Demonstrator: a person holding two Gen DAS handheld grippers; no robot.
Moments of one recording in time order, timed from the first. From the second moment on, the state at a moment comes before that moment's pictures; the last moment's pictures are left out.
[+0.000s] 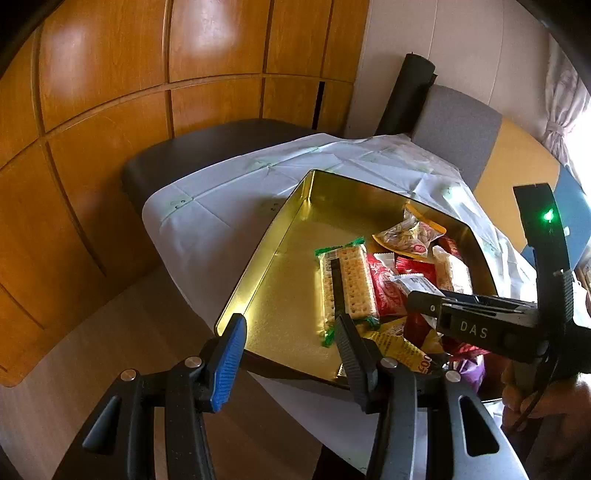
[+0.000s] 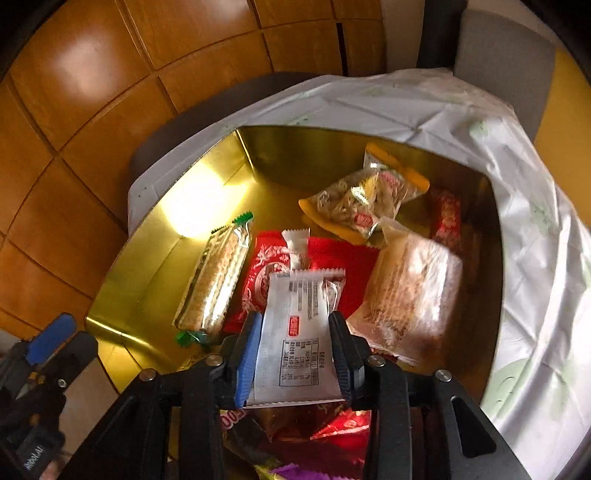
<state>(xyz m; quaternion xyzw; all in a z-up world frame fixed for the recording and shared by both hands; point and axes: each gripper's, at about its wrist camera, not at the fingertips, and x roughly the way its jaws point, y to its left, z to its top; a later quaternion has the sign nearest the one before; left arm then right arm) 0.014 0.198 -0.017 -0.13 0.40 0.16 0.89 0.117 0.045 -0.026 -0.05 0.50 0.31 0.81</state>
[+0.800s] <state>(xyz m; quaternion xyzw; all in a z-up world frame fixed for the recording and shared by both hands) 0.003 0.176 0.002 -0.10 0.37 0.16 0.91 0.094 0.010 0.001 -0.01 0.45 0.29 0.84</state>
